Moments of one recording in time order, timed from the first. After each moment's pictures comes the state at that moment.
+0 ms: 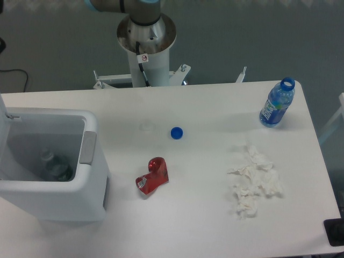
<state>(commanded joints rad) 1.96 -1.58 -1.44 -0.98 1.36 0.46</state>
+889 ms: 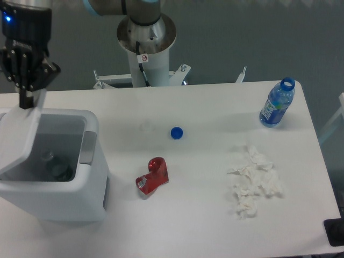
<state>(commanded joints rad) 2.07 -1.60 -1.53 -0.98 1.36 0.46</state>
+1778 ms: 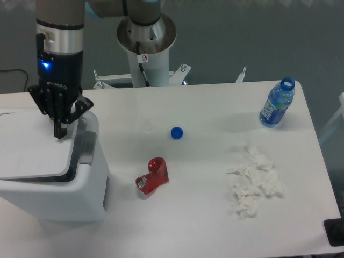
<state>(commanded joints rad) 2.12 -1.68 -1.53 -0.98 1.34 0.47</state>
